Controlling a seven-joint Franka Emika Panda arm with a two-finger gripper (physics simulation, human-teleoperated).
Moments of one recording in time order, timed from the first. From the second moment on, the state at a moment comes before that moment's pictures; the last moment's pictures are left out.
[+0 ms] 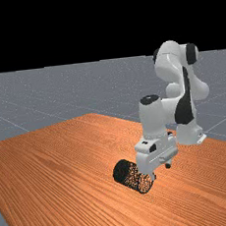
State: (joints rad) arm 0.25 0.57 0.12 -1.73 0.04 2.26 -0.44
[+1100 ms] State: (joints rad) arm 0.64 0.98 -0.24 -1.28 -0.43 1.82 -0.09
